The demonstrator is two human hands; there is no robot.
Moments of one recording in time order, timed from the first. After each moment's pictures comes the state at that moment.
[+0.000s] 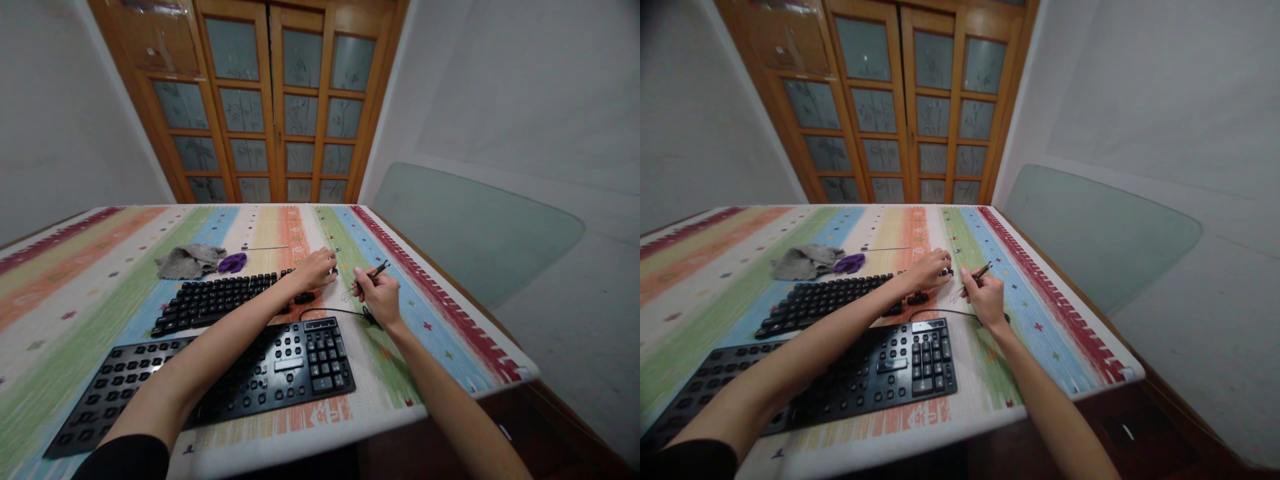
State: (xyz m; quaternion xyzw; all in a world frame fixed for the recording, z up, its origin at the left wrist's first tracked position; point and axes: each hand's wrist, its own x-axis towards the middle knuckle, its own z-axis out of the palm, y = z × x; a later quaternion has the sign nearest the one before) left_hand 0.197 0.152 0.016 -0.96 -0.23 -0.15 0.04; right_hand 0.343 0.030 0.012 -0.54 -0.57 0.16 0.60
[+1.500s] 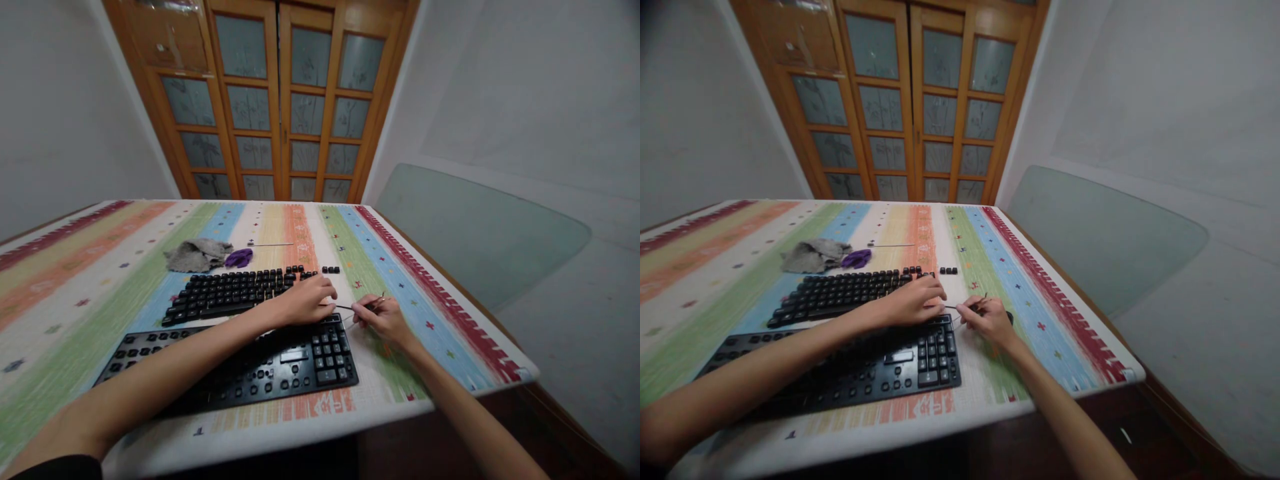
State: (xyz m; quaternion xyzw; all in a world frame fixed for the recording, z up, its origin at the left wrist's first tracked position) left_hand 0.142 0.073 0.020 -0.96 -0.18 -0.18 -0.10; right_hand 0.355 -0.007 -0.005 -0.46 -0.71 0.26 0.46
